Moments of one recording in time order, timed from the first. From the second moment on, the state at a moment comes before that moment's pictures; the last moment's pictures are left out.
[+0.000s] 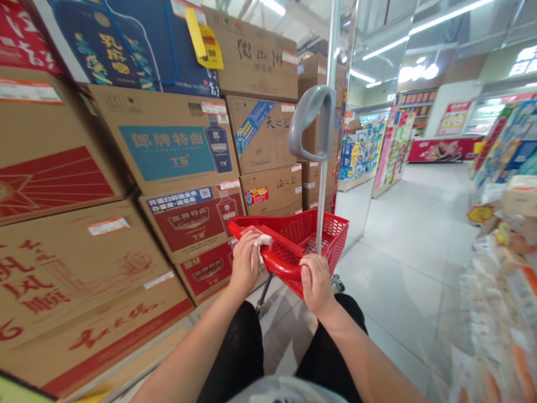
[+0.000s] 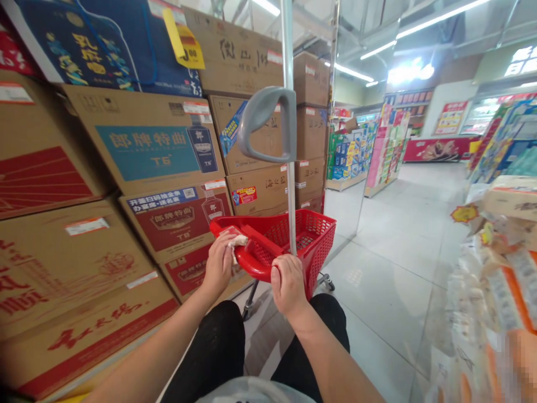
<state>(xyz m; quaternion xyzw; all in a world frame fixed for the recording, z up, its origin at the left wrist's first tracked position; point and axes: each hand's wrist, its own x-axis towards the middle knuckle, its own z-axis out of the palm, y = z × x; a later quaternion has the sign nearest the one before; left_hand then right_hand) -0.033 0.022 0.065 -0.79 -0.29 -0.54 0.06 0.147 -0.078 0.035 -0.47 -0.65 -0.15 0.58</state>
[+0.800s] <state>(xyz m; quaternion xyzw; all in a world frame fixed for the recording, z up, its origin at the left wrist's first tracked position) -0.042 0.026 0.085 -0.86 -0.30 -0.40 0.12 0.140 -0.082 0.062 -0.55 -0.66 -0.23 0.46</state>
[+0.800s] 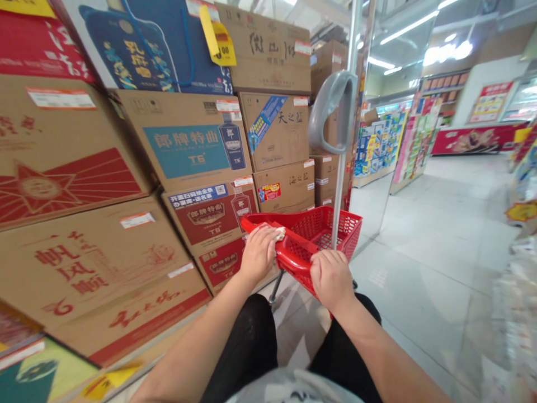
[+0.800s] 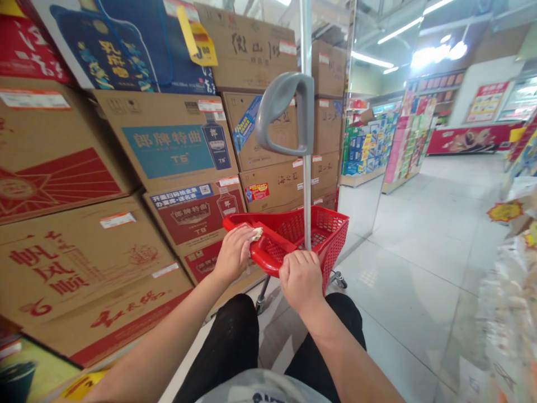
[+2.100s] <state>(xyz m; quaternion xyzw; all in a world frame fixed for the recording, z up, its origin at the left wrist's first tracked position) -0.013 0.037 0.067 -0.86 -0.26 -0.43 0.04 0.114 -0.025 0.068 -0.62 -0.64 -0.29 0.34</state>
